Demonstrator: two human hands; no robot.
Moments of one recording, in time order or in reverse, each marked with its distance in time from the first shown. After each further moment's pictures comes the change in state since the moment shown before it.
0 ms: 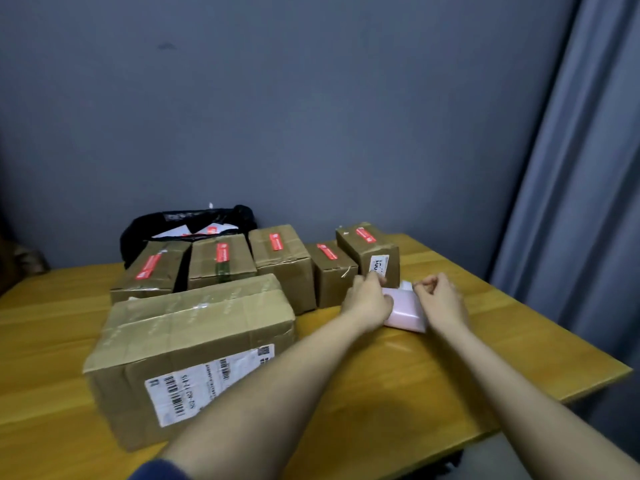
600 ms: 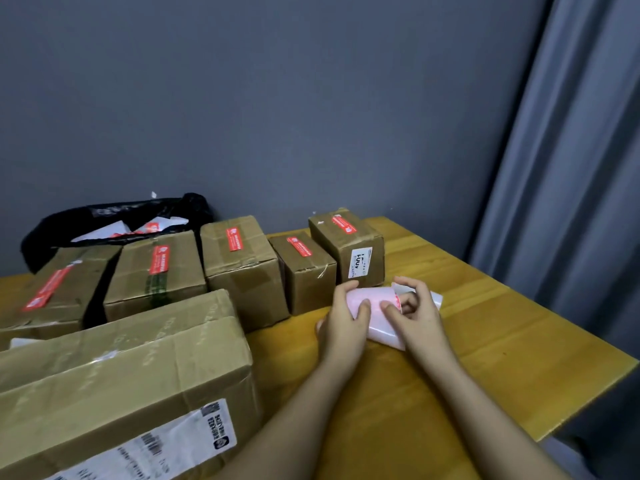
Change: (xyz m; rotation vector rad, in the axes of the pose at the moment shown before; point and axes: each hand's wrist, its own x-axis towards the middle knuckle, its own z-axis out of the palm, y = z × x) left_hand 0.027 -0.047 0.049 -0.376 0.227 0.057; right_hand -0.017 0.023 0.034 0.484 -0.090 -0.145
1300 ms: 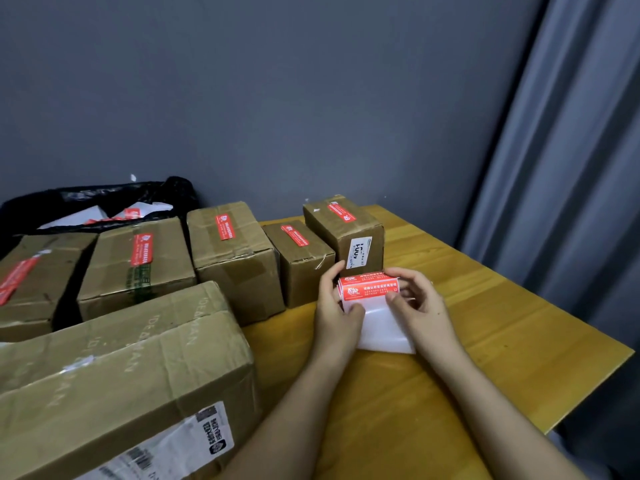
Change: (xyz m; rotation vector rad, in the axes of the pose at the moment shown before) left_hand 0.001 -0.005 -0.007 -0.579 -0.020 0.042; right_hand 0.000 -0.009 0.000 0.127 -0.063 -0.099
